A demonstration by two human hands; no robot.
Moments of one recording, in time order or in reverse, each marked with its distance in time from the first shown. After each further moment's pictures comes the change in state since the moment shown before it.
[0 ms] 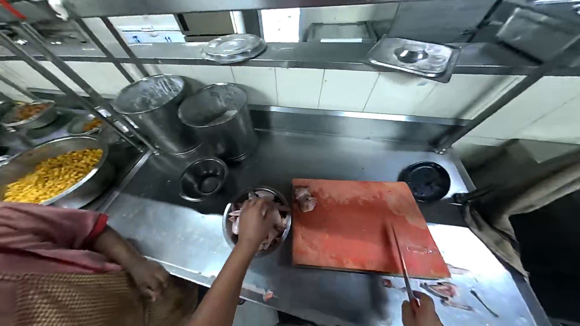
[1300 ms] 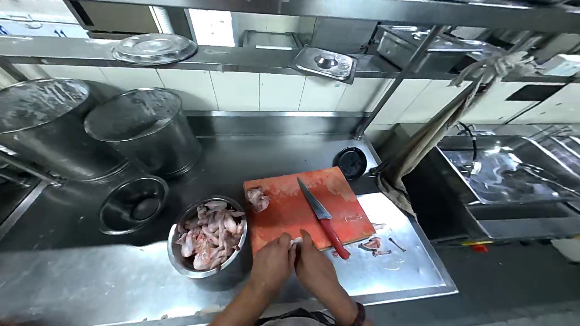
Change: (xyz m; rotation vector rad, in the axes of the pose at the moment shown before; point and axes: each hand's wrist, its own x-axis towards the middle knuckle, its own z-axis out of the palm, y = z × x) left_hand -0.089 0.119 0.054 0.030 -0.407 0.379; right_hand -0.030 -0.168 -0.007 -0.085 -0.308 -0.170
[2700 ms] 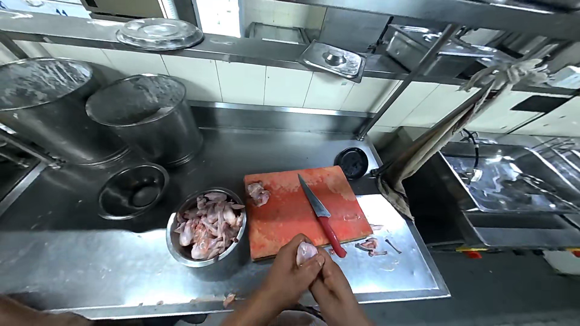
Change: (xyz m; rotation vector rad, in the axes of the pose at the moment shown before) left_hand -0.024 0.029 -0.006 -1.136 0.008 0.283; right_hand -0.065 0.013 -0.028 0.777 0.102 -0.700
